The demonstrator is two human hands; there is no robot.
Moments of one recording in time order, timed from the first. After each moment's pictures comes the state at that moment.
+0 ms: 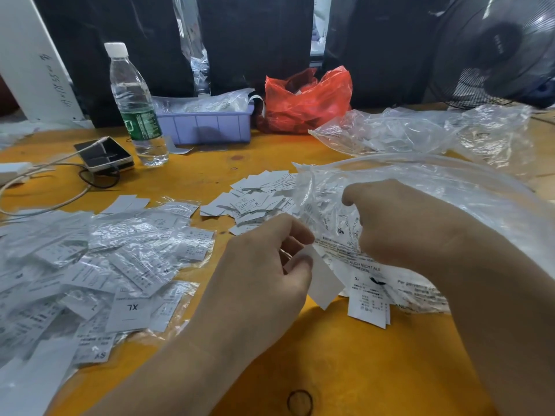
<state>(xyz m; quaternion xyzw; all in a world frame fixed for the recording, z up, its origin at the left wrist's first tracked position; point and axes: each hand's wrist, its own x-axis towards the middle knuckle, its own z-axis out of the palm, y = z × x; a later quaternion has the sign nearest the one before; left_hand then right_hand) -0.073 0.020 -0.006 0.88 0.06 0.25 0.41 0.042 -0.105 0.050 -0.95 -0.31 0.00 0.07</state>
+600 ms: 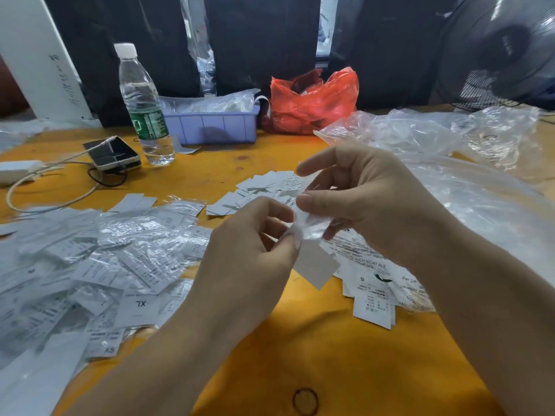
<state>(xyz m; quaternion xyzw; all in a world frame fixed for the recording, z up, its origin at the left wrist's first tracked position) -0.071 0.034 0.002 0.82 0.10 0.28 0.48 0.038 -0.087 0.050 -0.66 -0.40 0.17 0.62</state>
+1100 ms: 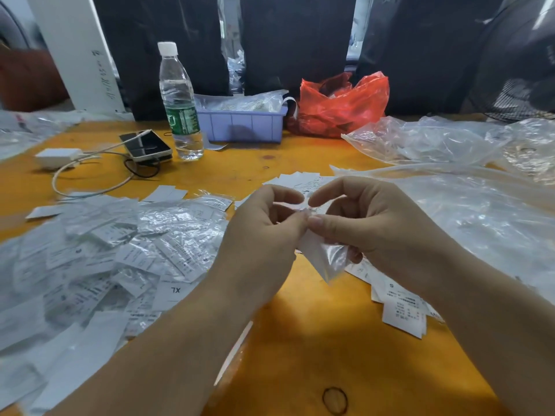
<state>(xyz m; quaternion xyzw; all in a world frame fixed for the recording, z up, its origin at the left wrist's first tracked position) -0.069 0.049 0.010 0.74 0.16 0.28 0.60 0.027 -0.071 0.031 -0.67 -0.41 0.21 0.59</state>
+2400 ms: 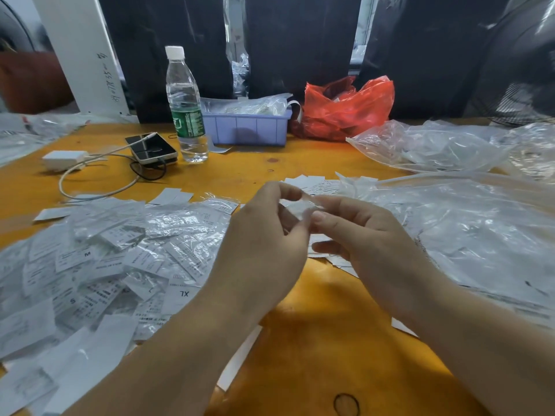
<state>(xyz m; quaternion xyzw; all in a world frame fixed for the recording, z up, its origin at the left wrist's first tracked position) -0.072 0.058 0.007 0.83 0.15 0.32 0.43 0.017 -0.054 0.005 -0.66 -0.30 0.19 0.66</state>
